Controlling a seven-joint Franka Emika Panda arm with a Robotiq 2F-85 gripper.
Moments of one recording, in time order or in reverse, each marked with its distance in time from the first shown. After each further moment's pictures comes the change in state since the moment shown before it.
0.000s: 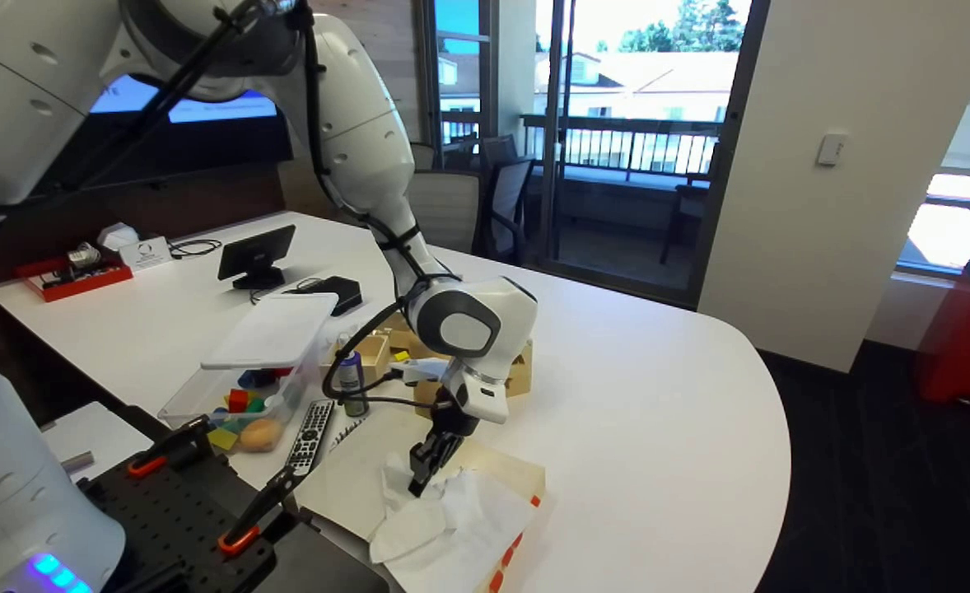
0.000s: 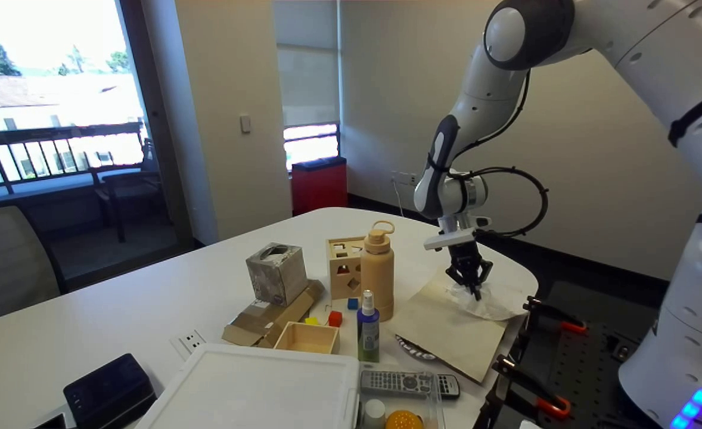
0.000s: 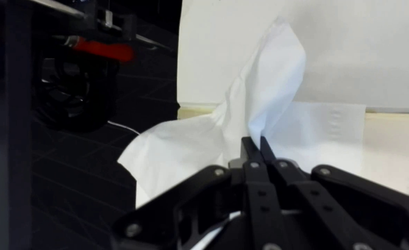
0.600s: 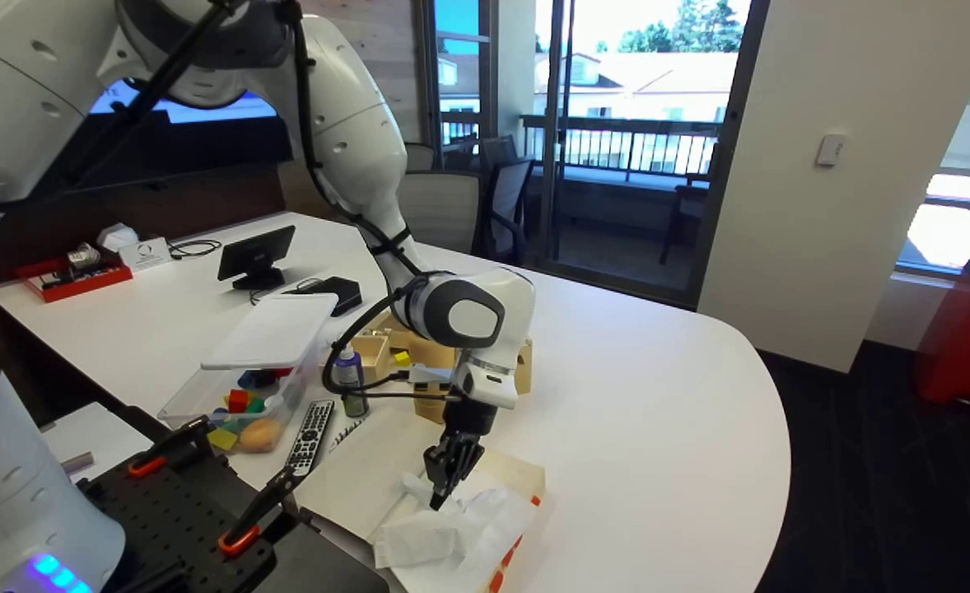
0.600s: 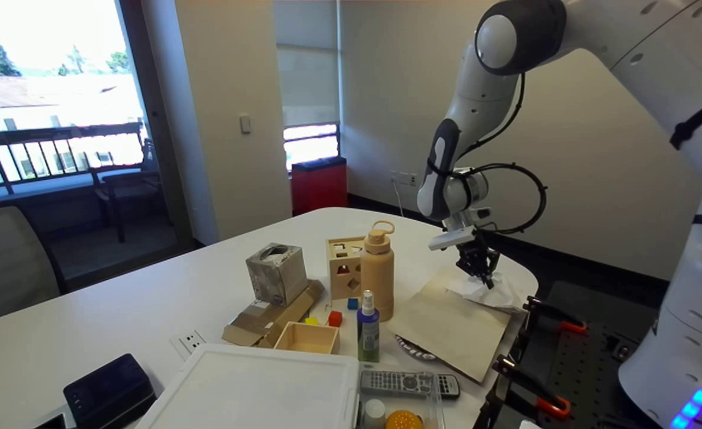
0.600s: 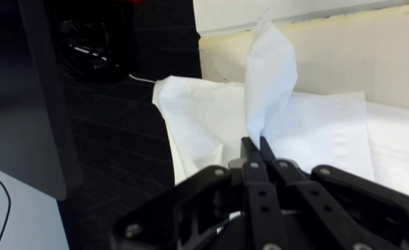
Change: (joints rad) arm 0.119 0.013 -0.134 -0.001 -0.140 0.022 0.202
